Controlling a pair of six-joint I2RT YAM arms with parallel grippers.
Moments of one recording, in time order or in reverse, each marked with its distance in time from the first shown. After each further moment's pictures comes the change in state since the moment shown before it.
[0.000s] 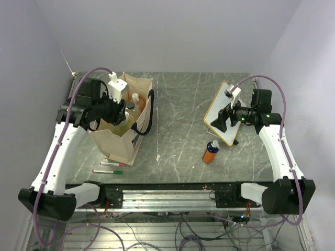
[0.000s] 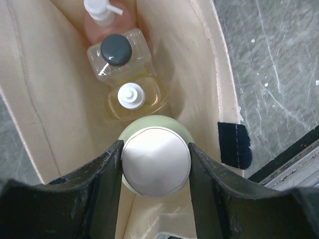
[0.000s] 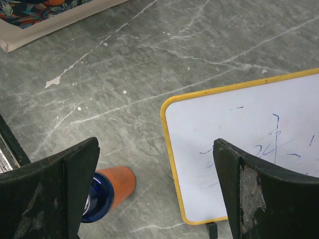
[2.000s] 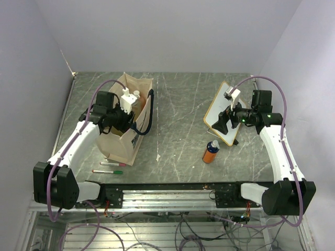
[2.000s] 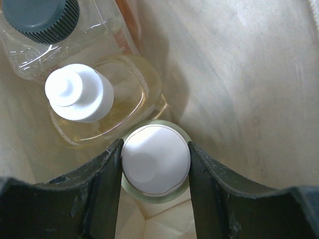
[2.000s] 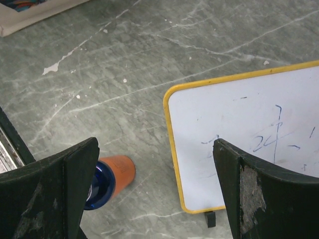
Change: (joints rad) left arm 0.000 0.121 -0.403 0.428 0.053 0.086; right arm 0.000 -0.014 0.003 -0.044 0.013 -0.042
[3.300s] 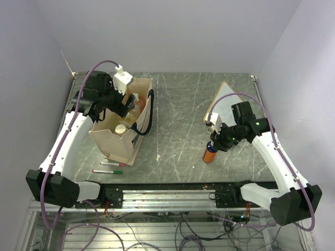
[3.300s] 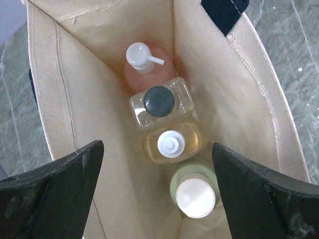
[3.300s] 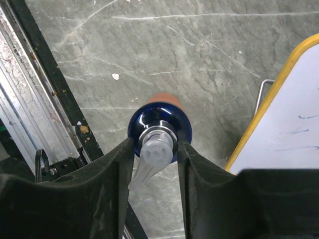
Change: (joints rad) left arm 0.002 0.011 0.360 -0.173 -0.103 0.019; right arm 0.263 -0.070 -0.050 -0.380 0.243 -0.243
